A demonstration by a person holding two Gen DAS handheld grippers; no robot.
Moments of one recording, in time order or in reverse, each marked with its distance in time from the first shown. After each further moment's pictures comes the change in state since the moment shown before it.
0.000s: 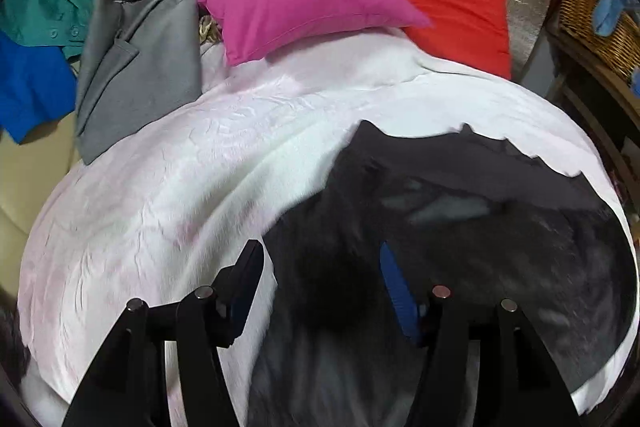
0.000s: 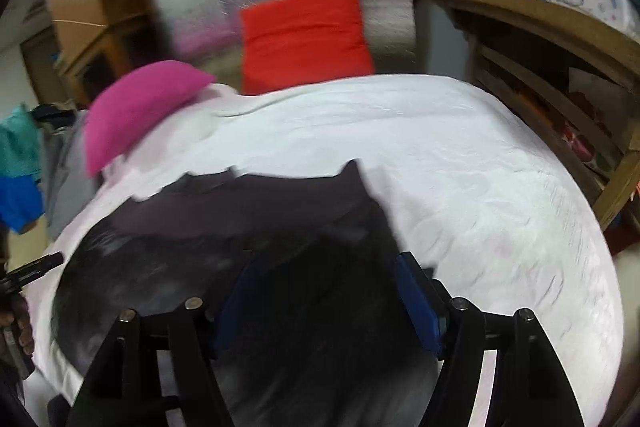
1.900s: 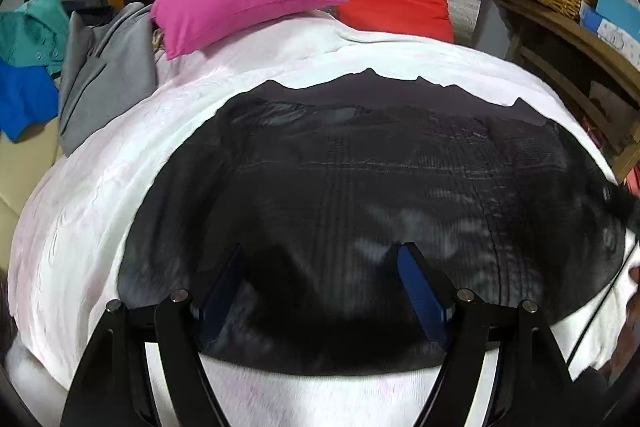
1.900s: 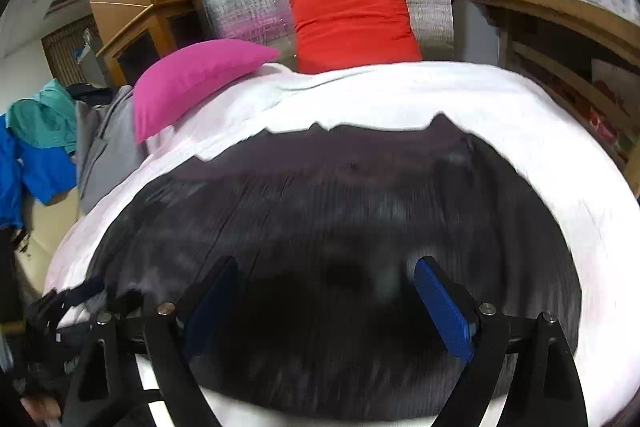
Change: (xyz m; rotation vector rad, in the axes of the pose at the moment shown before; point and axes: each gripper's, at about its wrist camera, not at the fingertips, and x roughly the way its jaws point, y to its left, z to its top) left arm -0.018 -0.100 -0.084 0.126 -0.021 -0.019; right arm 0.022 0.082 -0.040 -0.006 -0.002 0.041
